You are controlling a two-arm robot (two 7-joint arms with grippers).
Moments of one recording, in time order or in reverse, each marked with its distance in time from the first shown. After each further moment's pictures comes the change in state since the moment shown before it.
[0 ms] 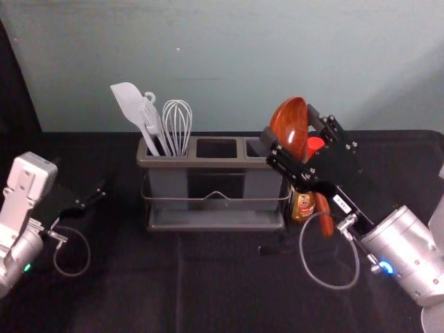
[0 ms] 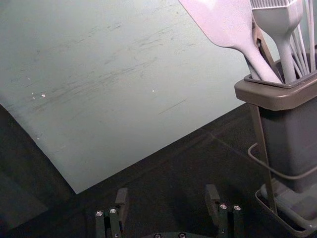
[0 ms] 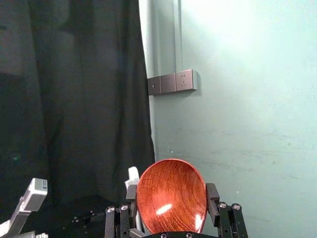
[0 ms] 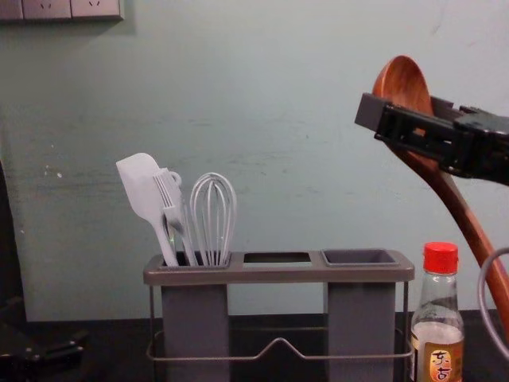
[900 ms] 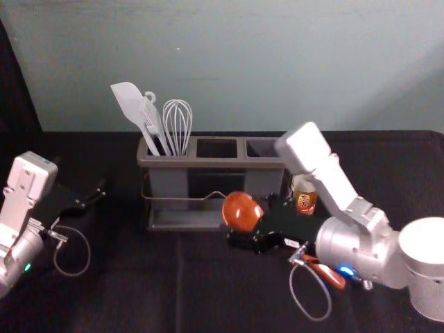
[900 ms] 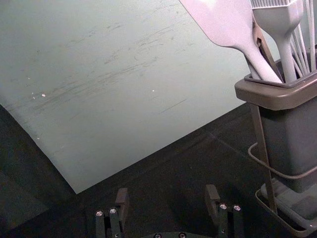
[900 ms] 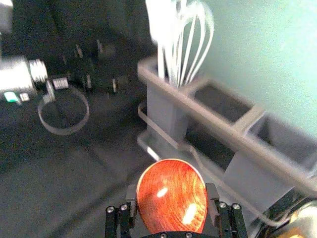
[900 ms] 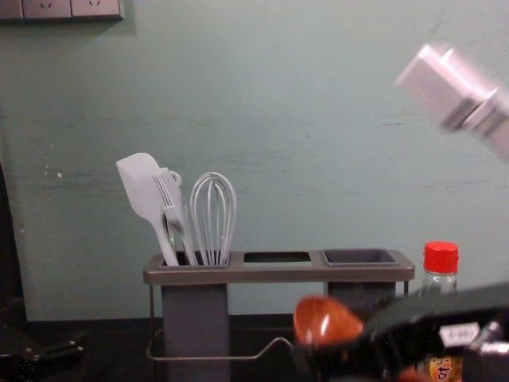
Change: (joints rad) left arm 0.000 0.000 0.000 0.000 0.000 0.000 0.000; right arm 0.215 0.066 -0.174 0.016 -0.241 0.763 0.047
